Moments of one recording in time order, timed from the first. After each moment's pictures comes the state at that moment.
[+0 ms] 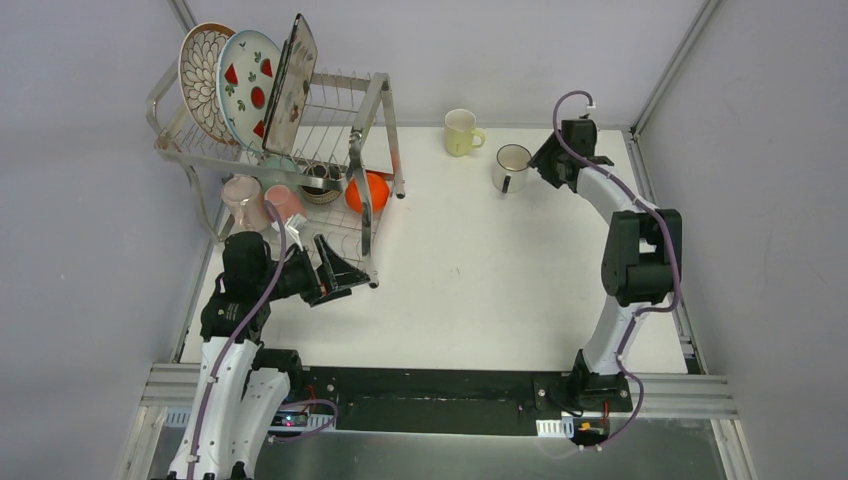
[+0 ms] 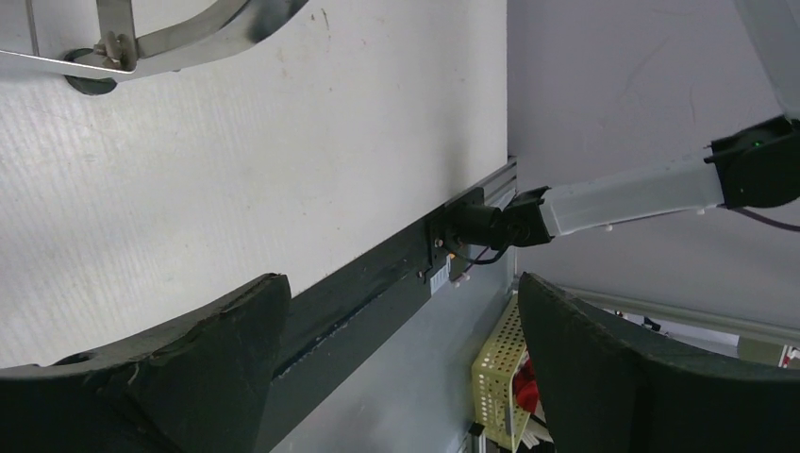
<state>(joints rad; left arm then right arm) -0.02 0.57 0.63 -0.59 0.85 -0.78 0.10 1.87 1.41 -0.26 0.03 0.71</state>
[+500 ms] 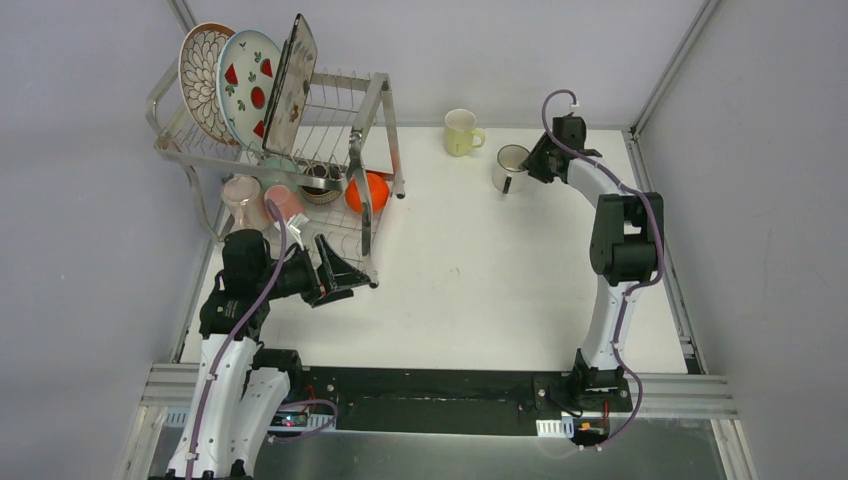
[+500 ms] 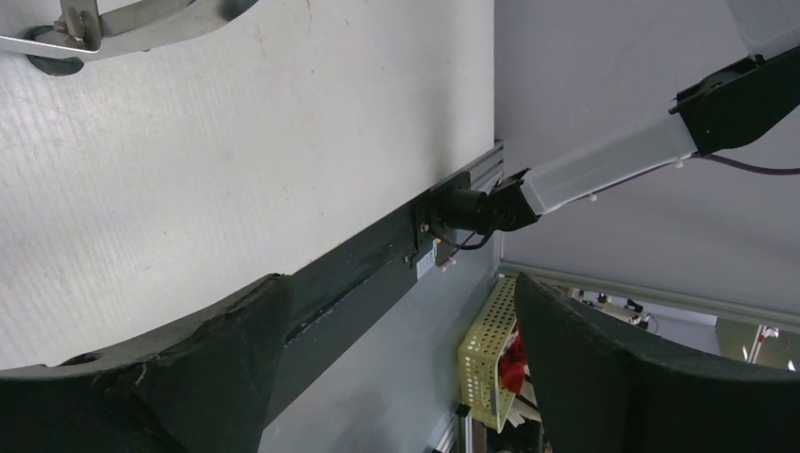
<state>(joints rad) -0.02 0.58 0.66 -0.61 0.90 -0.79 0.10 2.08 1.58 -0.27 -0.07 0.66</state>
